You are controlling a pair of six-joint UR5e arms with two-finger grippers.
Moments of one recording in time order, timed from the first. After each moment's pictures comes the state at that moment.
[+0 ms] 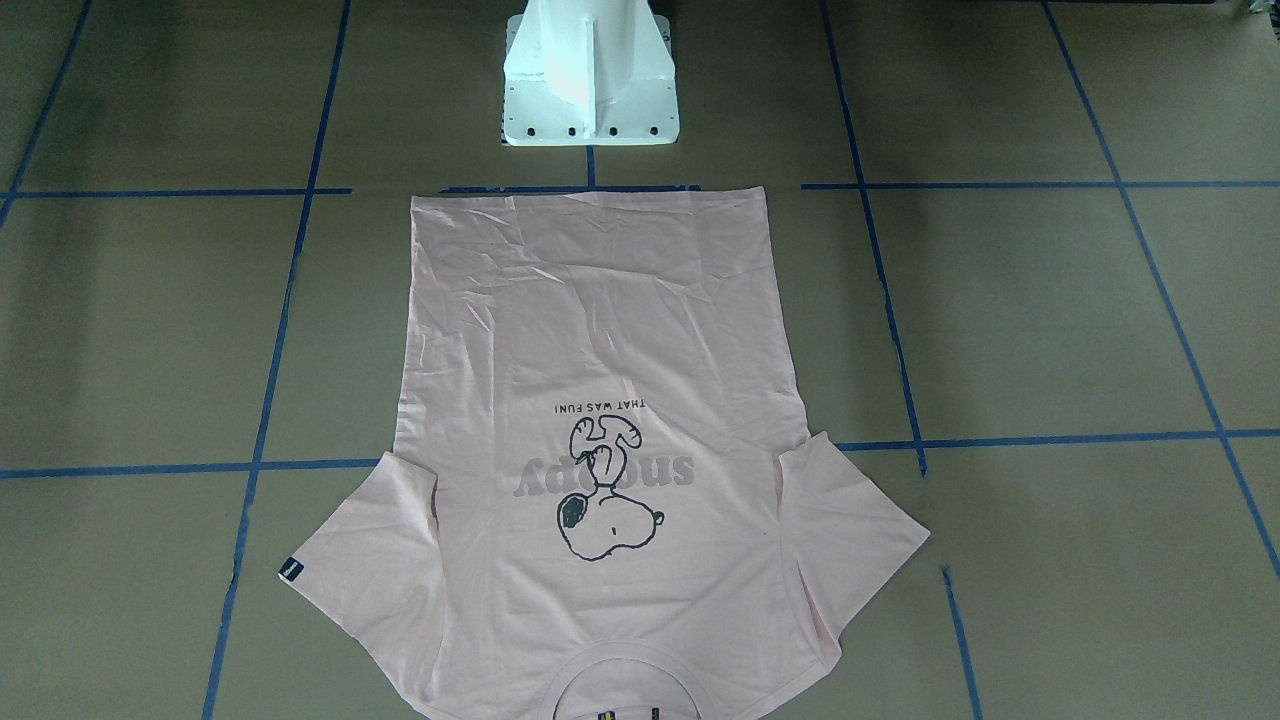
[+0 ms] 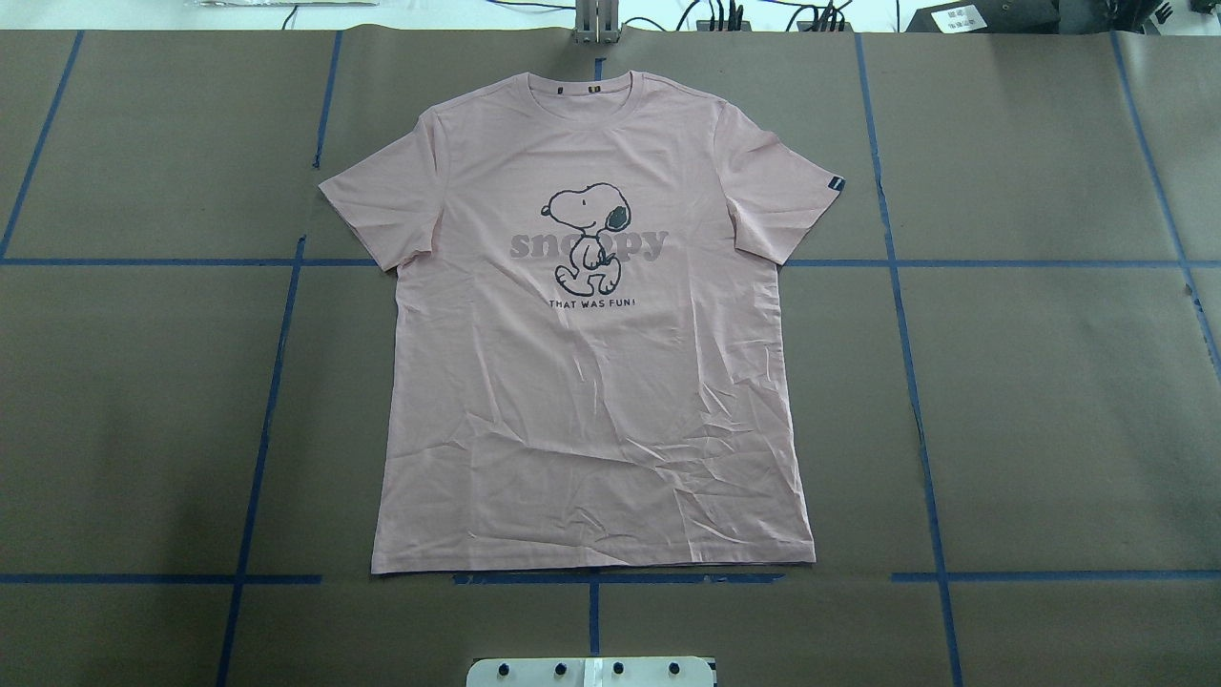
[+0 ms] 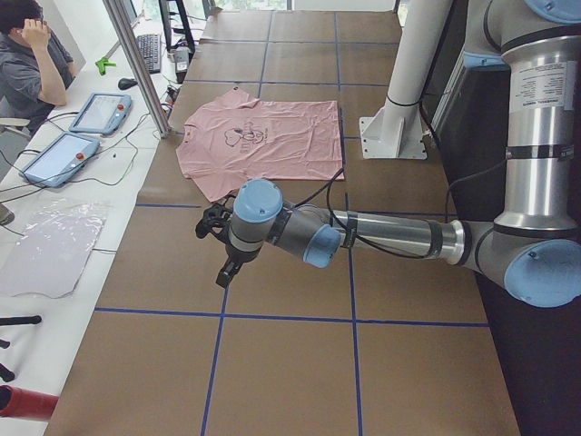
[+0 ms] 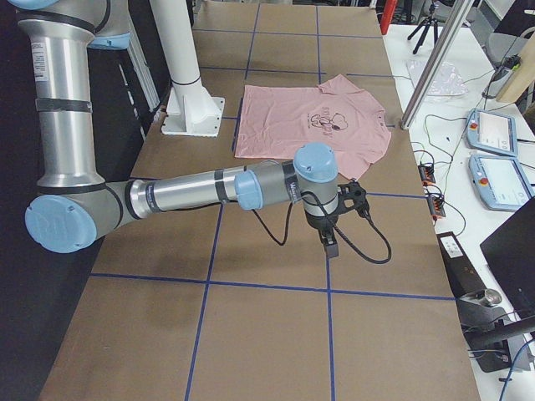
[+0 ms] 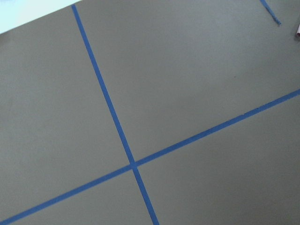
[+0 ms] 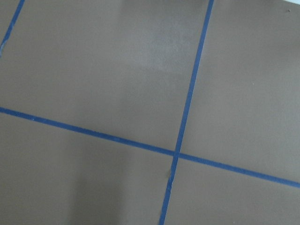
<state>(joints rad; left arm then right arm) -1.56 -1.54 -1.69 -2.00 -2.37 0.08 1.59 -1.52 1.73 -1.49 2.31 -0.06</state>
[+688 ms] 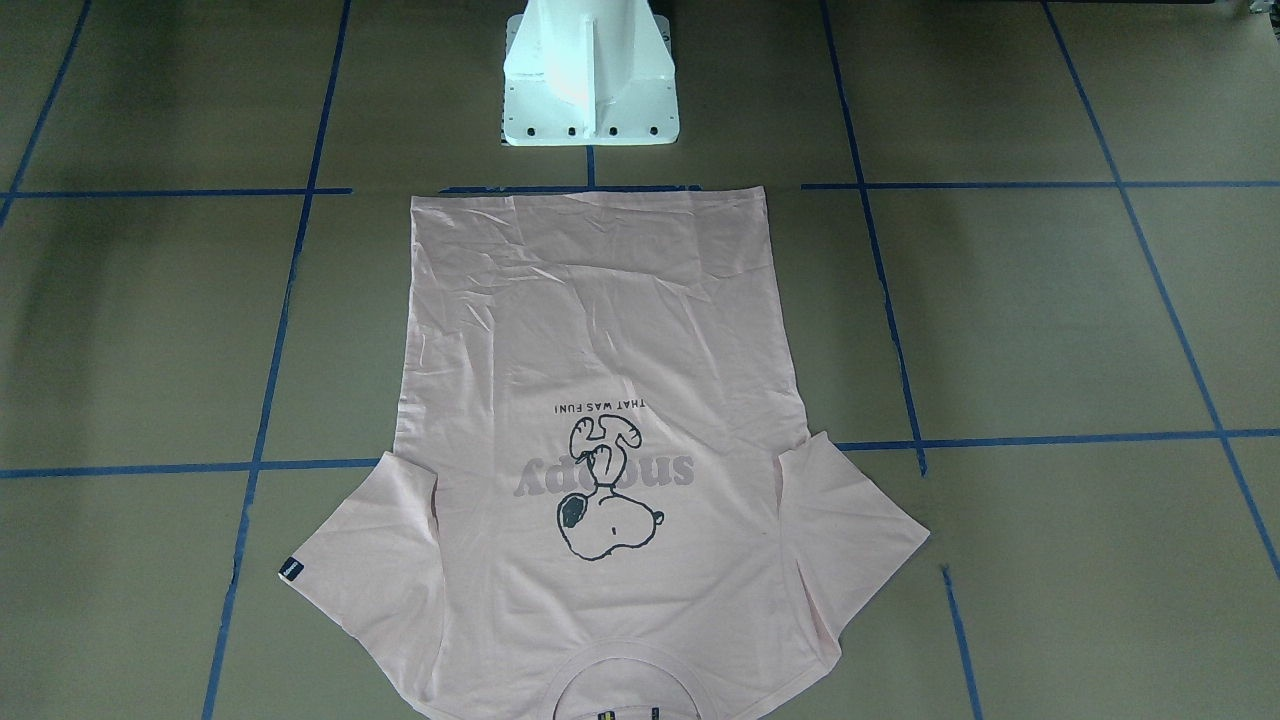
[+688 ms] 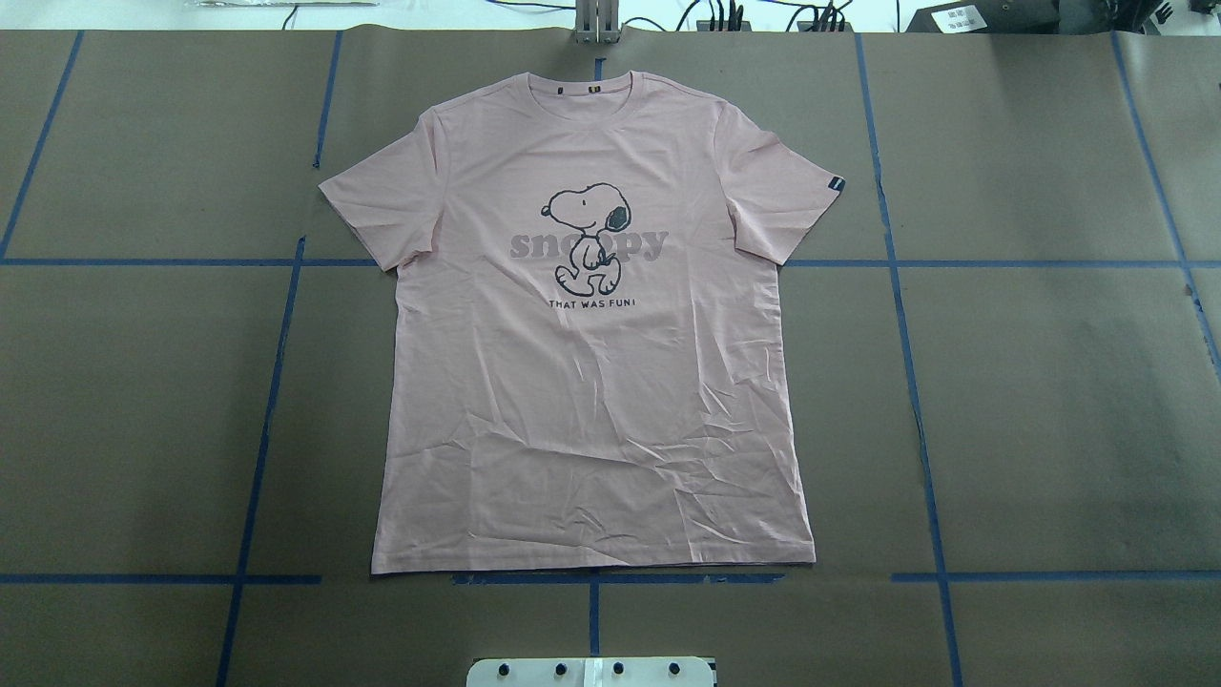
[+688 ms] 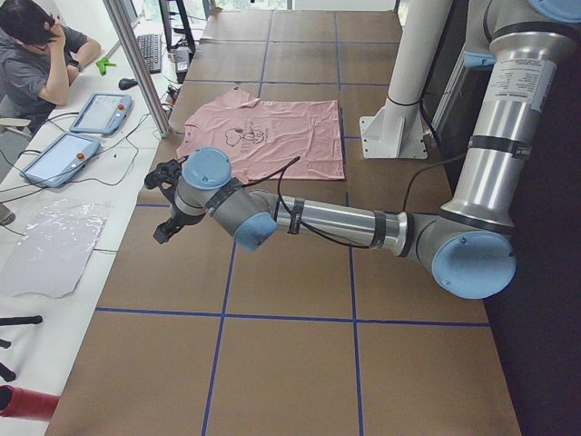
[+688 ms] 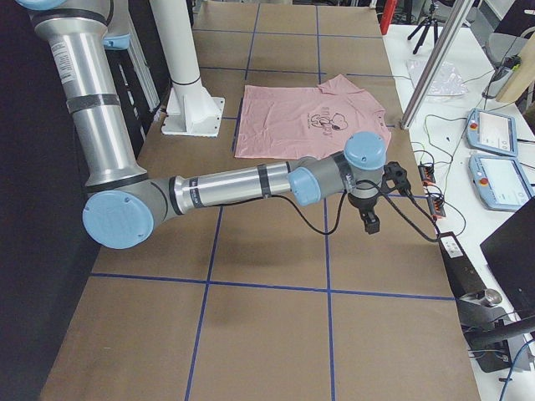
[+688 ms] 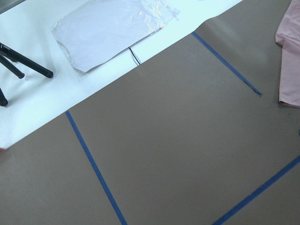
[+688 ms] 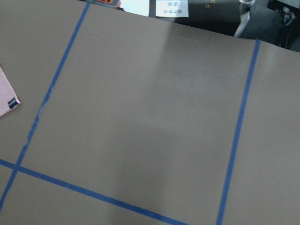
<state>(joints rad) -1.53 -1.79 -1.50 -2.25 -2.37 0.00 1.48 -1.28 1.52 -1.31 2.41 0.15</state>
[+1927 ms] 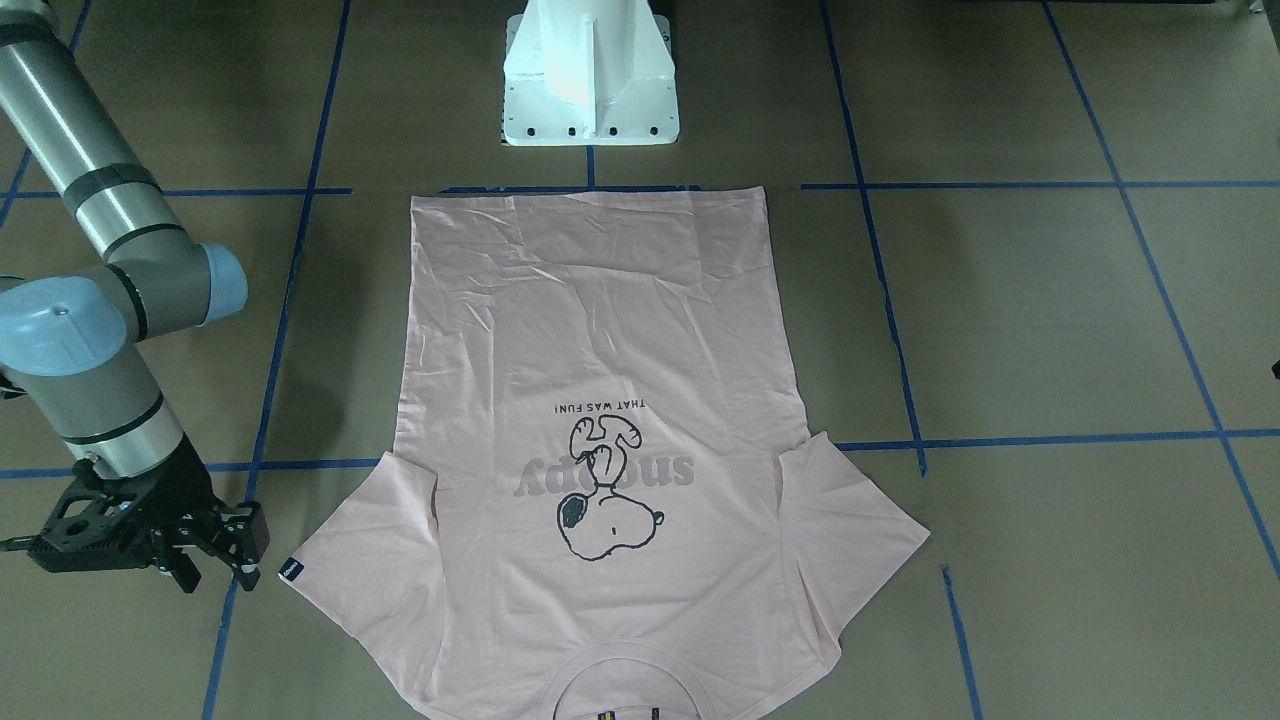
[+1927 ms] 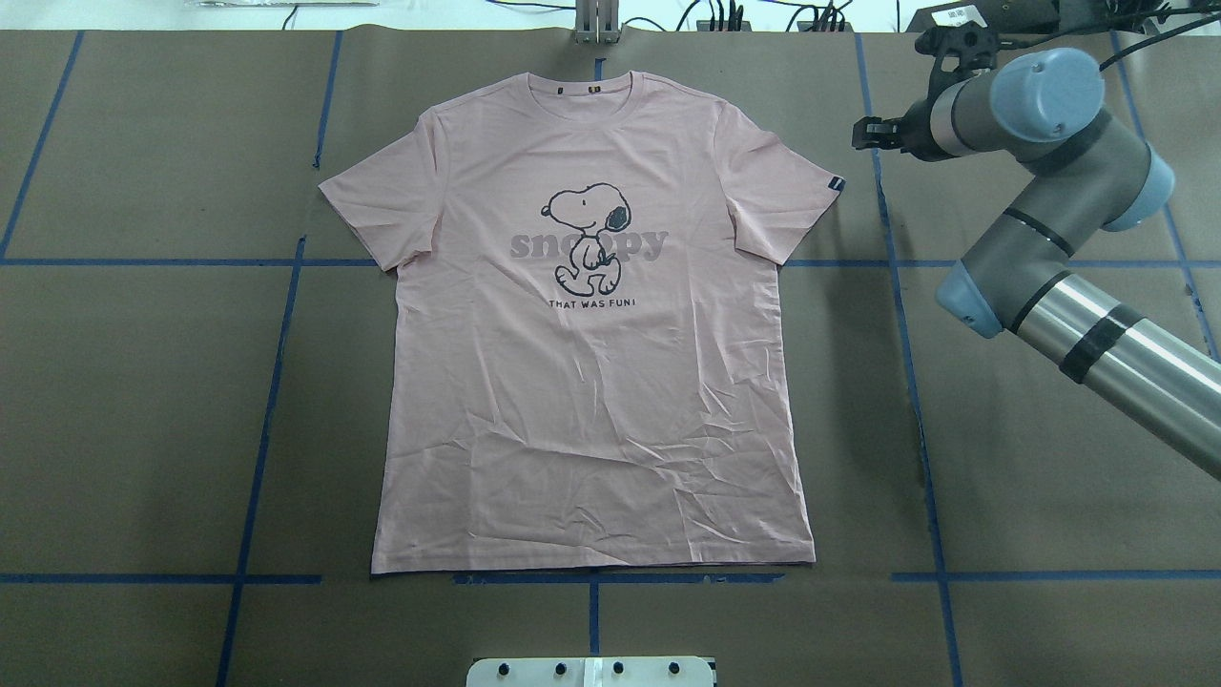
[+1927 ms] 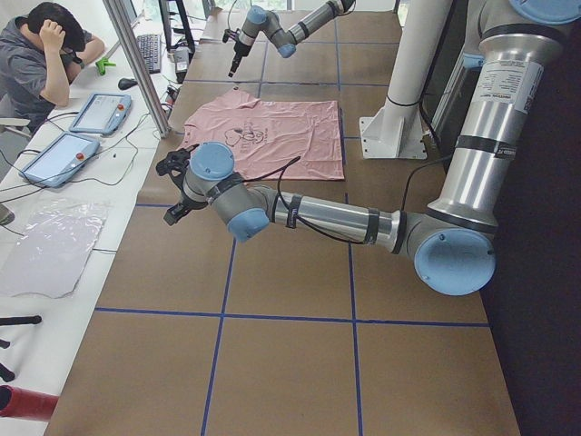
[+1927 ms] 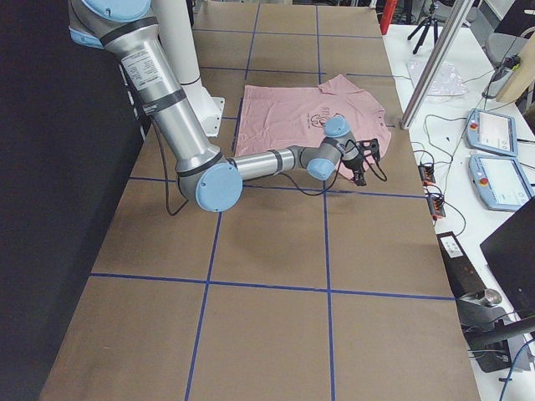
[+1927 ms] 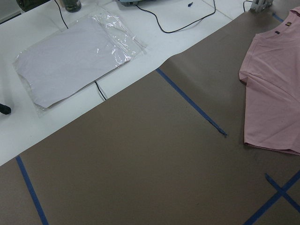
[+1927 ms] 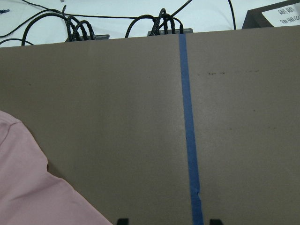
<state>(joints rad) -1.44 -1.80 -1.50 -2.33 -2.37 -0.10 0.91 -1.05 1.19 -0.77 1.75 1.02</state>
